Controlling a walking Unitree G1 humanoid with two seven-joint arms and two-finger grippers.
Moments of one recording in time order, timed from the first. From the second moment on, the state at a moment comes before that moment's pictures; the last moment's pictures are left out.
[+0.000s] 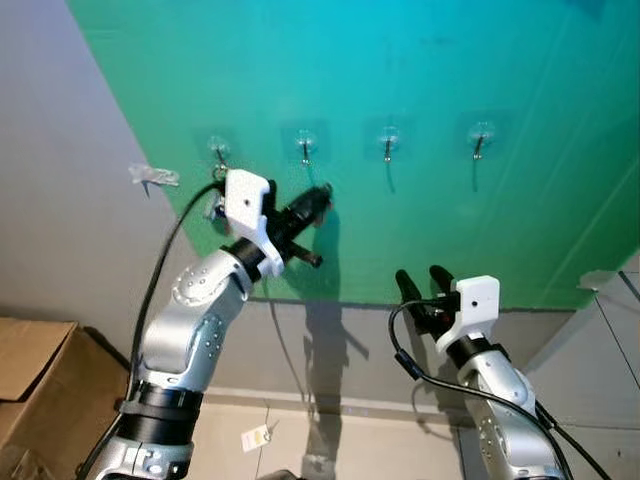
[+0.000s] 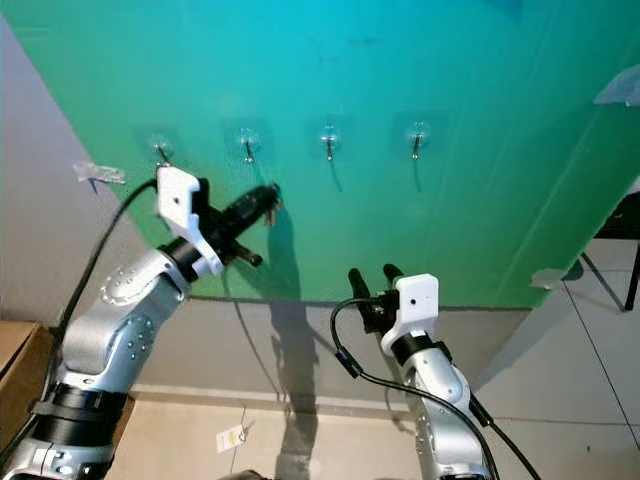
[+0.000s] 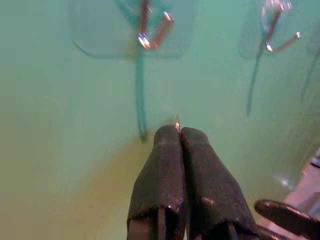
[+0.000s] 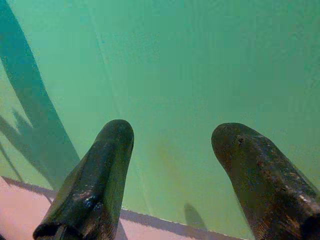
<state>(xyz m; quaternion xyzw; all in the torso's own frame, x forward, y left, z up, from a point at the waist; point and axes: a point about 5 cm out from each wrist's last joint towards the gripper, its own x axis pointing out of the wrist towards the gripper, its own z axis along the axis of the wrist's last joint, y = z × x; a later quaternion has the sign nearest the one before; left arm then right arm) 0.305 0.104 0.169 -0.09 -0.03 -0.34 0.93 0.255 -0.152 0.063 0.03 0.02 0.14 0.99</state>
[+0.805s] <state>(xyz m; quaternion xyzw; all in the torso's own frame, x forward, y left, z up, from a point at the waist) 0.313 0.099 0.198 -0.07 -0.09 -0.35 0.93 0.255 -0.151 0.065 0.04 0.01 0.14 0.99</state>
